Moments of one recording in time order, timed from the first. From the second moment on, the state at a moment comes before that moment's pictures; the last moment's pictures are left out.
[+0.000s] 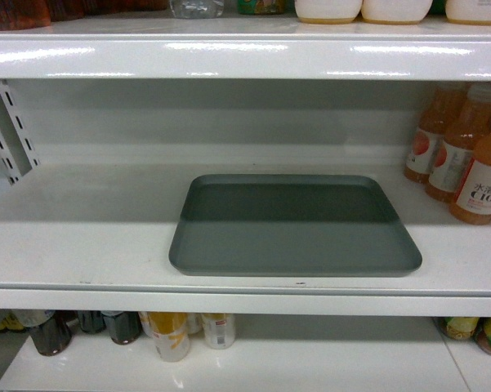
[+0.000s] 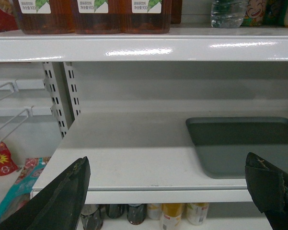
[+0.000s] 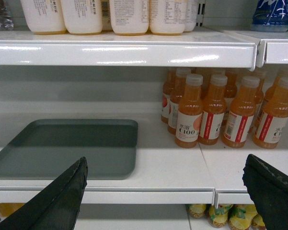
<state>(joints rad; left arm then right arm) 0.00 0.01 0.01 0.00 0.00 -0.01 0.00 0.00 0.01 0.00 0.00 -0.01</state>
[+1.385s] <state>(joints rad) 0.00 0.01 0.01 0.00 0.00 -0.01 0.00 0.00 0.01 0.00 0.00 -0.01</state>
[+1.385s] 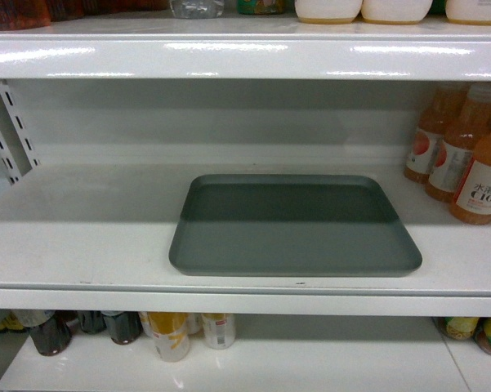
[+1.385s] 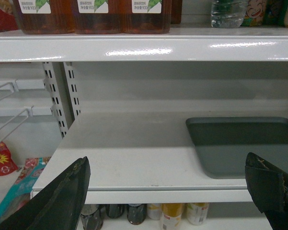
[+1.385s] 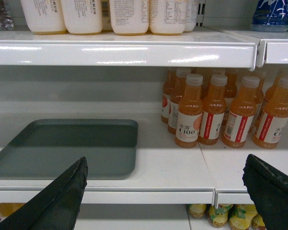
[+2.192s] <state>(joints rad) -0.15 1.02 0.31 0.12 -0.10 -0.10 -0.11 0.76 0.22 0.05 -0.24 -0.12</state>
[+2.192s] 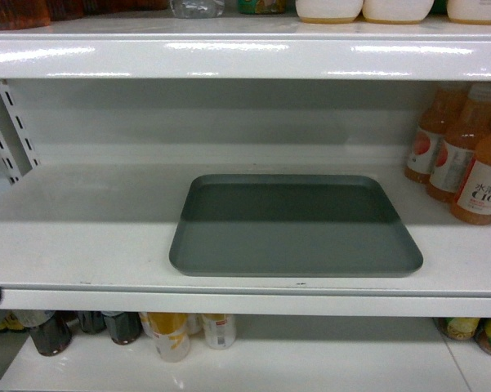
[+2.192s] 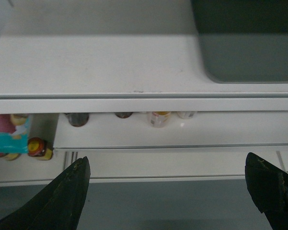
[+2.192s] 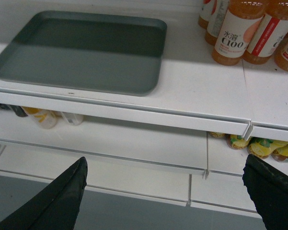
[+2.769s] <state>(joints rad) -0.18 1.72 0.63 0.40 -0.06 -0.13 -0.01 1.48 0.48 0.39 -0.16 -0.10</state>
